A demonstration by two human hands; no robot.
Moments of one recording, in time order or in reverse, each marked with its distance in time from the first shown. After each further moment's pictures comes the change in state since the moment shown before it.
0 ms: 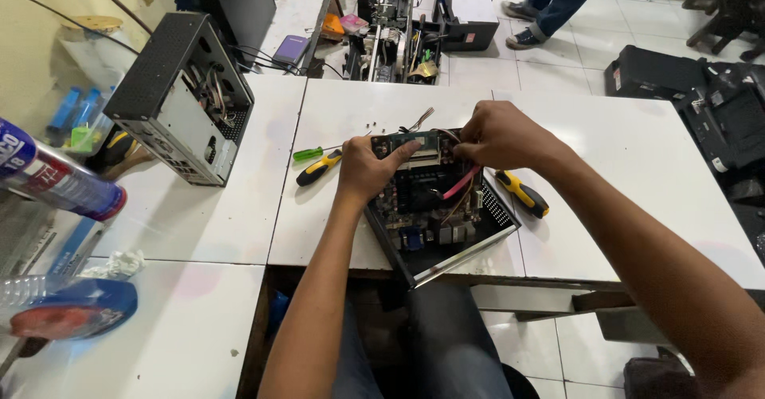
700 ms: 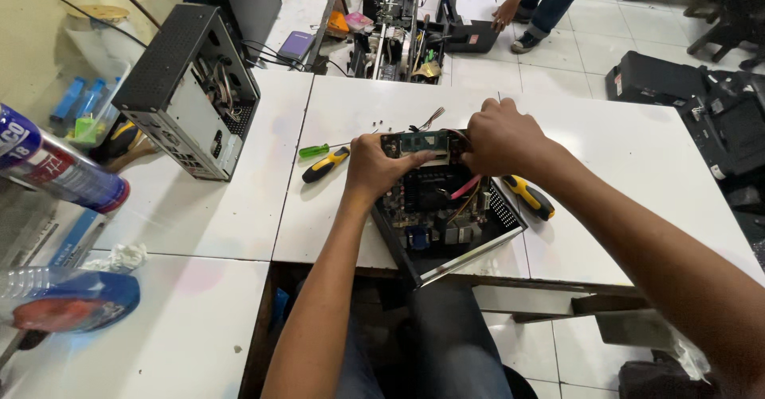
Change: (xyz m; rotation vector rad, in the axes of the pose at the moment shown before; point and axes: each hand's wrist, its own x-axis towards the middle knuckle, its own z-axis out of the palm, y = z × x) left_hand 0.001 0.006 -0.001 0.033 0.024 -0.012; right_hand 0.008 -0.034 0.002 -0.415 -0.042 0.159
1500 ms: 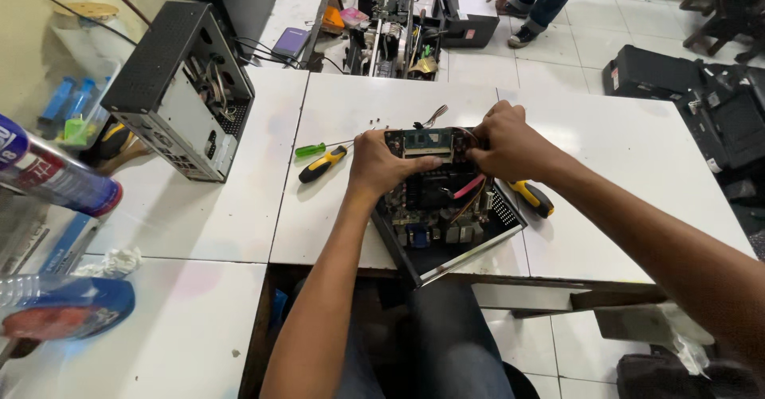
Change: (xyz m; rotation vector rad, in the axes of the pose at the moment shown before) left_hand 0.002 0.018 0.003 0.004 -0.025 -0.018; right_hand -0.002 0.031 0.044 0.365 0.045 -0.030
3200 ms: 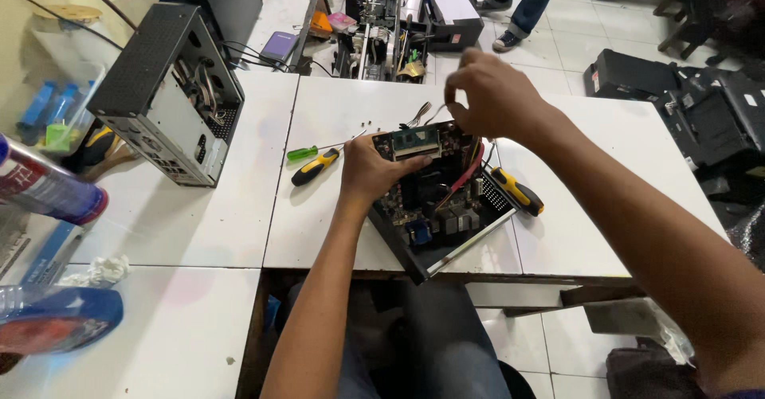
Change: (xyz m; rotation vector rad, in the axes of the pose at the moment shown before) left_hand -0.004 -0.028 0.004 -0.027 0.059 0.026; right_hand 0.037 -0.027 -0.049 -0.238 0.252 -0.229
